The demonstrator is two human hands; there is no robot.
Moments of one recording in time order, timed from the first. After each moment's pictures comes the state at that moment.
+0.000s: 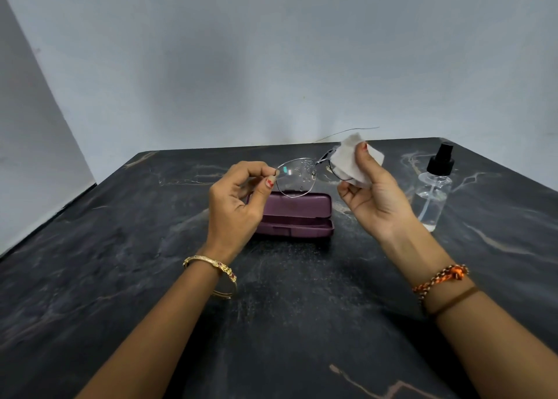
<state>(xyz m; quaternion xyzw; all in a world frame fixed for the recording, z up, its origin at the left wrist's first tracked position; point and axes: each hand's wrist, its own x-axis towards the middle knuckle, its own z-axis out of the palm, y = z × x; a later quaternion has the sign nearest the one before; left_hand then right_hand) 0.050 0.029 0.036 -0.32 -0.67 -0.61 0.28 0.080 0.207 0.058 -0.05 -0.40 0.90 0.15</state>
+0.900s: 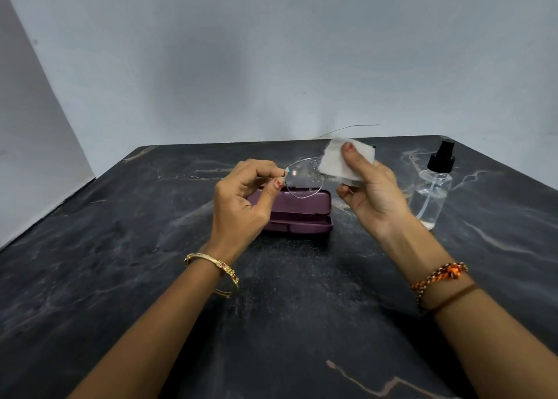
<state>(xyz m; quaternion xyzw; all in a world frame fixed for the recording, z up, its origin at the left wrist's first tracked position) 0.057 0.034 0.036 -0.36 -0.68 -0.56 0.32 0.080 0.208 0.055 -0.03 -0.49 0.86 0.15</state>
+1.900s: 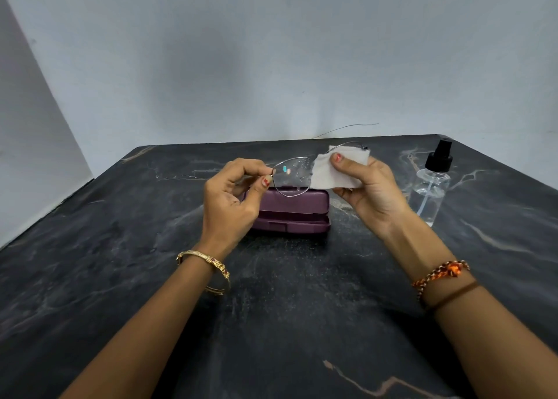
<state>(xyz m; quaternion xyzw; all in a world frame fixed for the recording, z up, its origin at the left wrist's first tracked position) 0.051 0.027 0.037 -0.32 -0.68 -0.59 0.29 0.080 0.212 0.058 0.03 -0.52 0.84 0.13</state>
